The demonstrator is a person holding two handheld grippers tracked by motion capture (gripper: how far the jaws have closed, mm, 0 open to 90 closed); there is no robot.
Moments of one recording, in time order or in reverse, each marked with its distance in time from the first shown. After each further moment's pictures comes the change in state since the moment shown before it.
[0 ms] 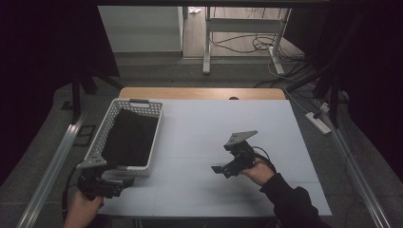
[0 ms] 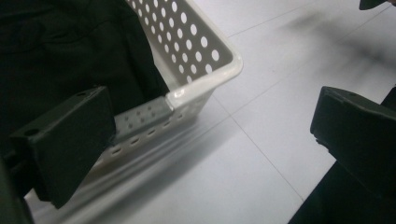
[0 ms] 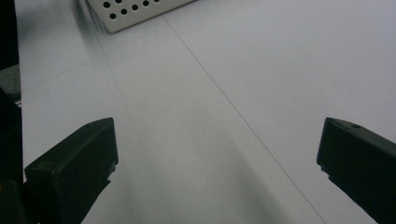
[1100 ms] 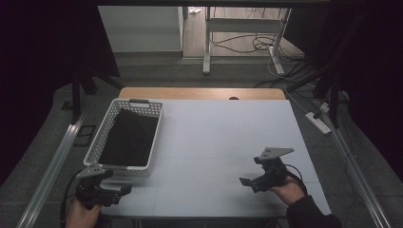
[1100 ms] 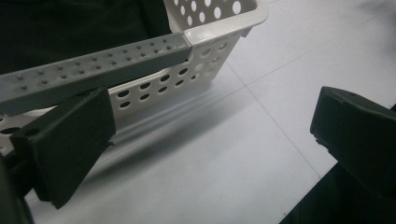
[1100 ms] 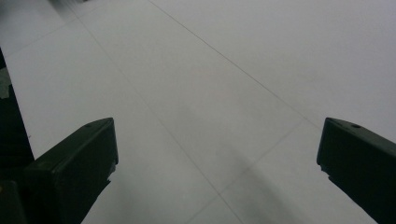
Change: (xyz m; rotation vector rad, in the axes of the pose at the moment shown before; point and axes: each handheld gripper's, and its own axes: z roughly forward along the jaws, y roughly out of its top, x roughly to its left) left arm 0.000 -0.025 0.005 0.034 0.062 -0.034; right arm 0.002 -0.069 -0.066 -0.017 -0.126 0.115
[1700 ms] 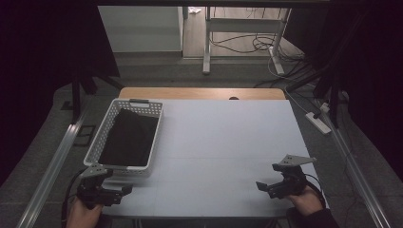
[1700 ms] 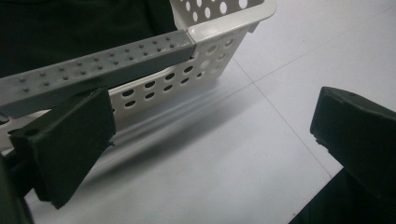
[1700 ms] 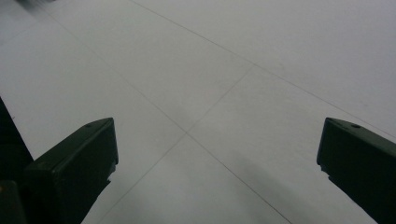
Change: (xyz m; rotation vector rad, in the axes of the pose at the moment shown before) left arm -0.002 0.001 0.002 0.020 0.031 0.018; right arm -0.011 -0.036 -0.037 -0.021 -0.087 0.109
